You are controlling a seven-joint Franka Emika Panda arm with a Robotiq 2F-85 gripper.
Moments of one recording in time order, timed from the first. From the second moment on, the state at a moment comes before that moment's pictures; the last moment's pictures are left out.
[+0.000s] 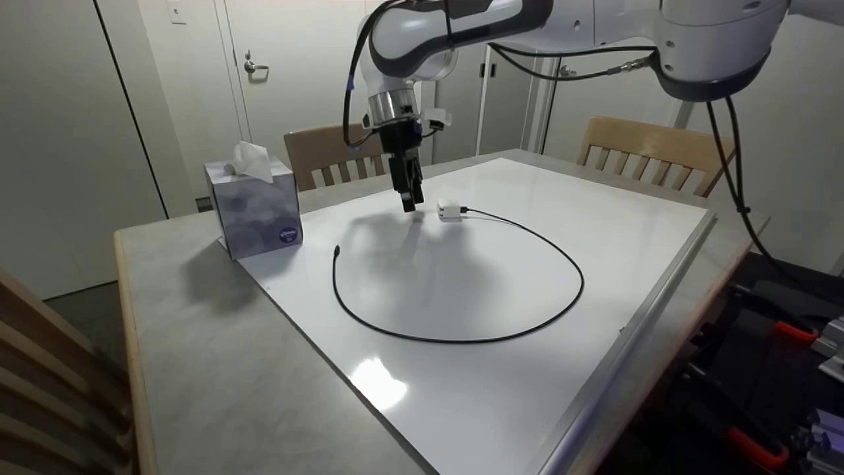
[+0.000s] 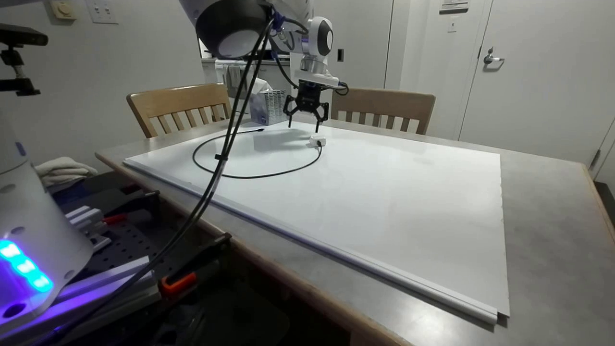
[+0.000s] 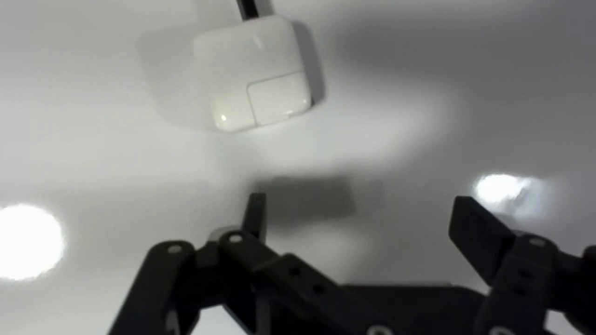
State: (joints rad) arm -0.27 1.41 1.05 -0.81 -0.97 1.51 -0.31
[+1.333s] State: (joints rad) arm -0.36 1.26 0.82 -1.05 -0.91 1.53 -0.03
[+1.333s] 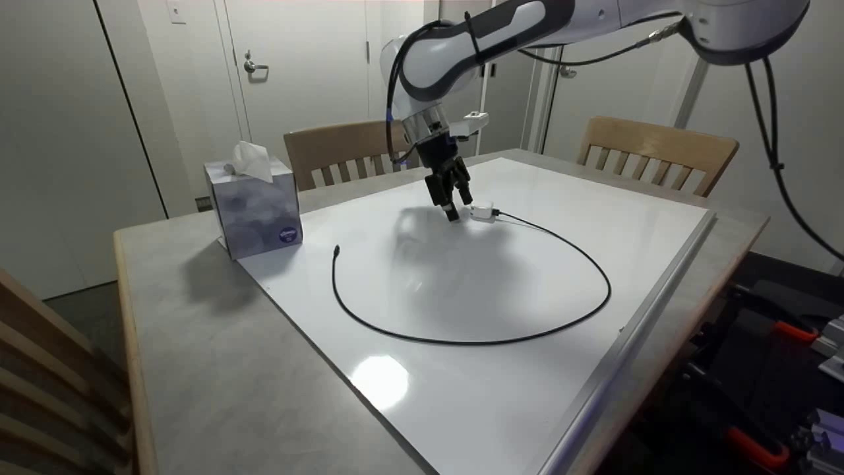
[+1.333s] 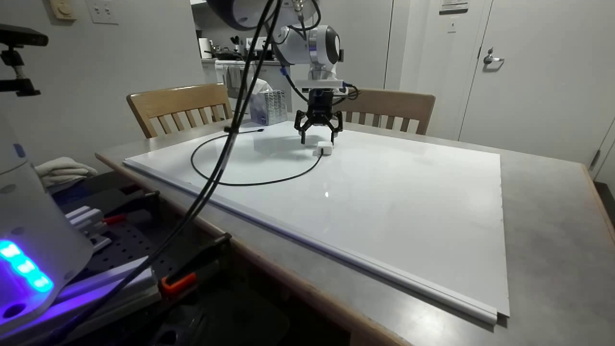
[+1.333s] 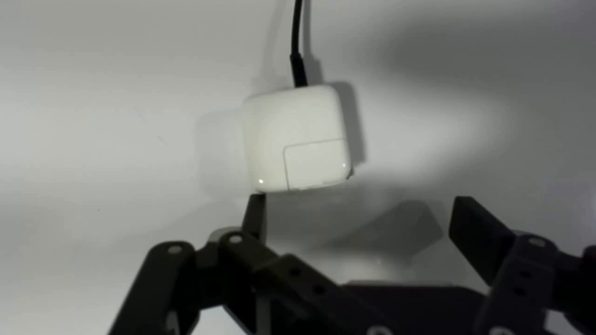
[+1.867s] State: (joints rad) arm -0.19 1.01 0.35 -1.26 -0.48 1.79 -0.05
